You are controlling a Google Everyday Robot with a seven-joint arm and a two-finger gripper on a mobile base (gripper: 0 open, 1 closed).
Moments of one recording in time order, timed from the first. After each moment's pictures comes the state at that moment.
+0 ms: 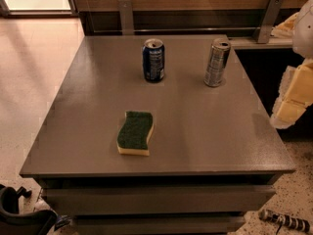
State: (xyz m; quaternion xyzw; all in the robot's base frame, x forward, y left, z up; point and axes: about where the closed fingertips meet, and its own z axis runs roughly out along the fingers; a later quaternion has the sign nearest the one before) arm 0.438 -0.213 0.990 -0.60 0.78 -0.05 0.18
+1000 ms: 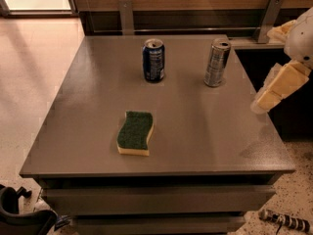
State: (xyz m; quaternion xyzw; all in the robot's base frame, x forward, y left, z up) arm 0.492 -0.221 0.963 -0.55 0.78 0.01 0.28
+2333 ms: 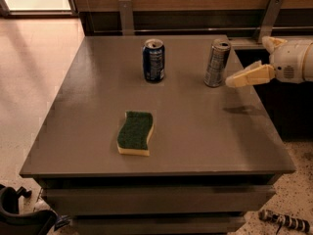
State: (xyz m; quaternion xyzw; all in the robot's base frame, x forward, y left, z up) arm 0.621 -0.243 0.910 -0.38 0.74 0.15 0.53
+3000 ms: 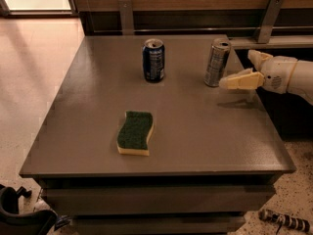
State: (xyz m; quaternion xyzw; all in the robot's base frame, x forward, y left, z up) arm 0.641 -0.234 0.877 -0.32 0.71 0.27 0.57
